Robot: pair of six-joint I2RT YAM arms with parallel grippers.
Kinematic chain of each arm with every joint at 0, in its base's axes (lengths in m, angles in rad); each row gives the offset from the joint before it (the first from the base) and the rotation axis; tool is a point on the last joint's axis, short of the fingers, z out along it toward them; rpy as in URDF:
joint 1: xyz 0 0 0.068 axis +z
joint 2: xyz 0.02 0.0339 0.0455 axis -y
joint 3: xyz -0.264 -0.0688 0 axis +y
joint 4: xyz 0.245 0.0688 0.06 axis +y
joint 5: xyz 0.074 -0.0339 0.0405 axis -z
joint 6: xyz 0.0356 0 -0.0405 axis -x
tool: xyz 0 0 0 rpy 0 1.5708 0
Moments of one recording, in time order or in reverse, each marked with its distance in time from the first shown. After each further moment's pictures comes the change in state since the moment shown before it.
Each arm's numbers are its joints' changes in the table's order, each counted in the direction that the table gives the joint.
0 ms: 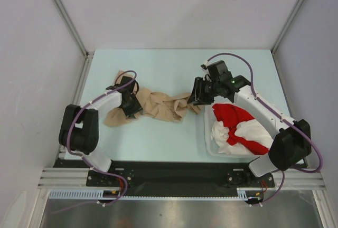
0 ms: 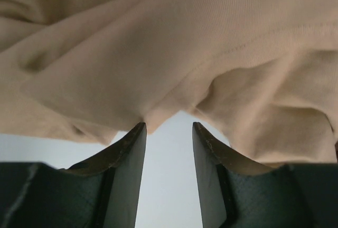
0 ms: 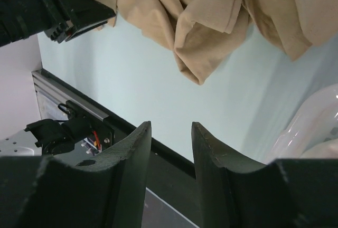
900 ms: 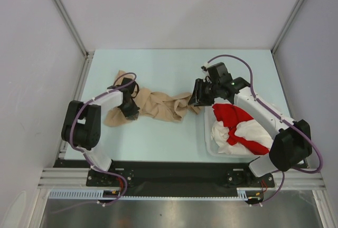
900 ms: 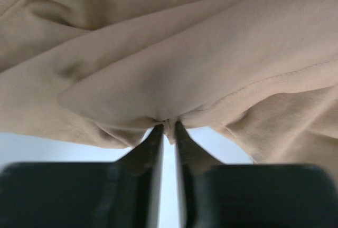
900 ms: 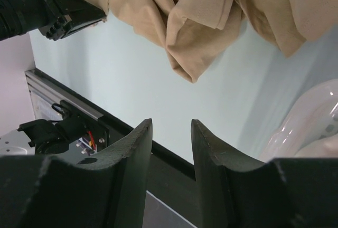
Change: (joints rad) left arm 0.013 -0.074 -0.014 0.030 -0.078 0.037; right arm 0.005 0.014 0.039 -0.026 0.014 0.001
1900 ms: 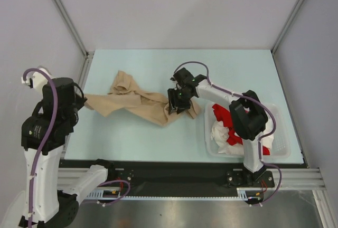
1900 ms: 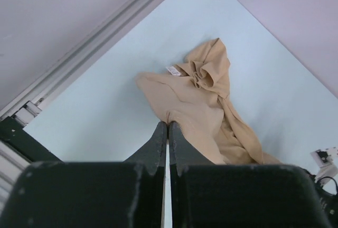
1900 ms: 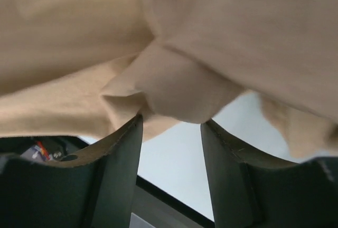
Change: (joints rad) left arm 0.018 0.798 -0.575 0.607 -0.533 -0.105; right arm 0.142 -0.509 -0.294 0.036 0.060 0.111
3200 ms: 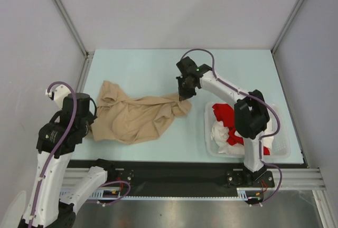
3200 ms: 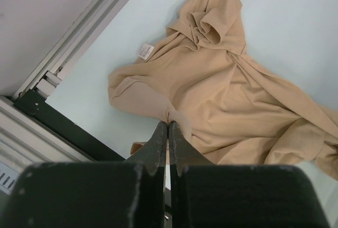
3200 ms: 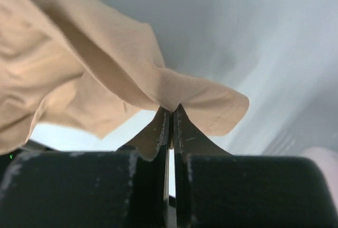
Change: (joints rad) left arm -0.051 0.136 0.311 0.031 0.014 -0.014; right arm -0.037 -0.044 -0.169 0.098 0.206 -0.015
